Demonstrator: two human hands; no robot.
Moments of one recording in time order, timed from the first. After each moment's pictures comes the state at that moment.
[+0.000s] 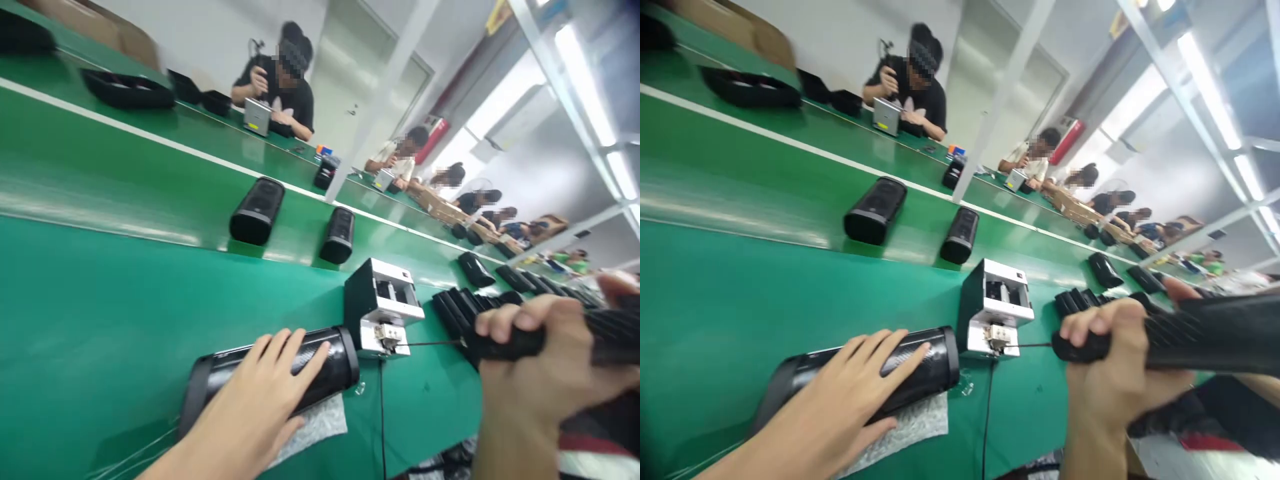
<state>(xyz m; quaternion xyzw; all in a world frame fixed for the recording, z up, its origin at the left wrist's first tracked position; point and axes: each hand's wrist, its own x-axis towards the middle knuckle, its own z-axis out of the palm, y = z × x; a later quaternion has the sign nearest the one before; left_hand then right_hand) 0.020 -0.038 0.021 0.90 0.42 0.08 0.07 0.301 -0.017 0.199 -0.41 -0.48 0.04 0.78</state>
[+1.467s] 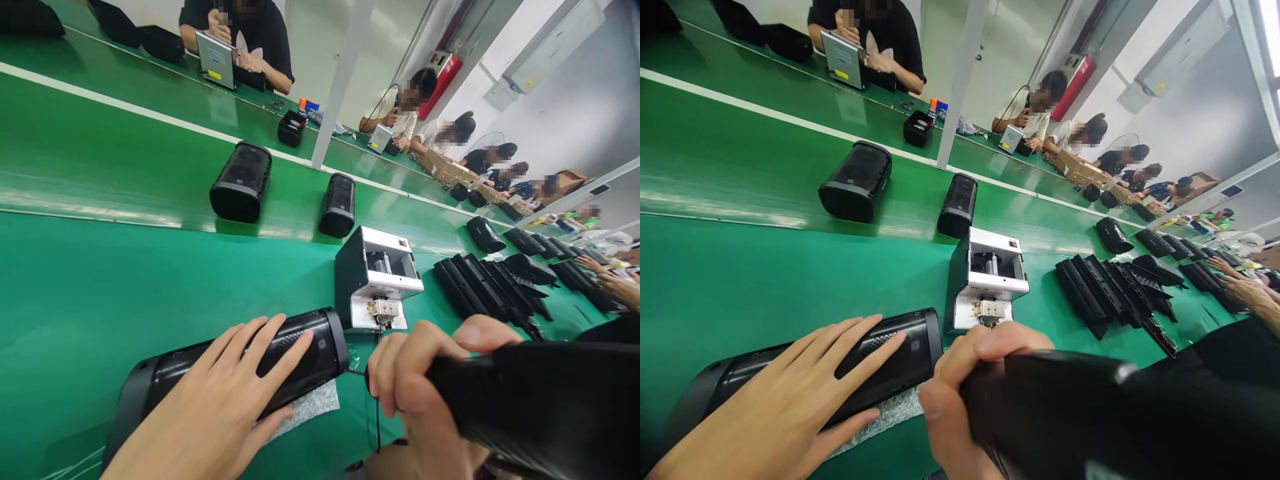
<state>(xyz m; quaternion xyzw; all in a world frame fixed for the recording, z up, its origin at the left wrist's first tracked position) 0.008 -0.041 0.023 0.89 0.37 0.23 -0.09 0.239 -0.067 0.136 -0.38 -0.58 0.26 0.67</state>
